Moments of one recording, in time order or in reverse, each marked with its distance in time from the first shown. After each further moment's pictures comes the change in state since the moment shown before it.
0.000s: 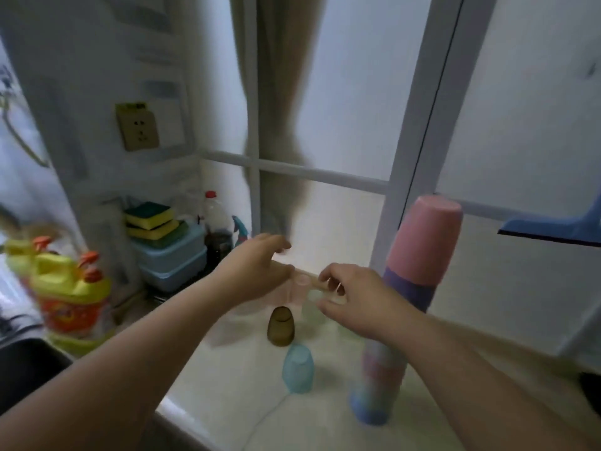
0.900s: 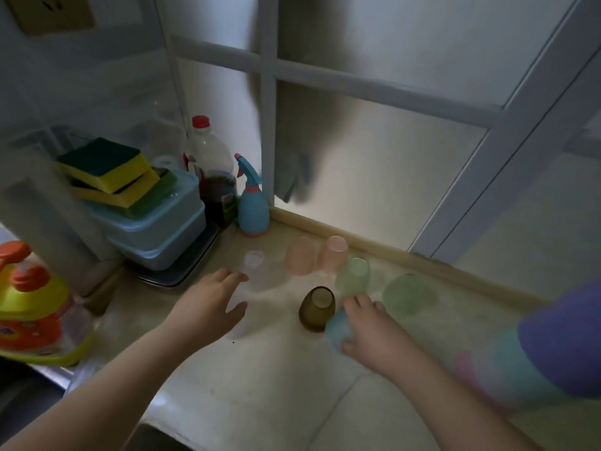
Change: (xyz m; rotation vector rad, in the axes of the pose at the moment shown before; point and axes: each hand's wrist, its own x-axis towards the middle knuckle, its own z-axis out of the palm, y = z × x) left_hand 0.032 -0.243 0.080 0.149 -0.299 -0.084; right_hand 0.115 0.056 0.189 -0.242 -0.376 0.272
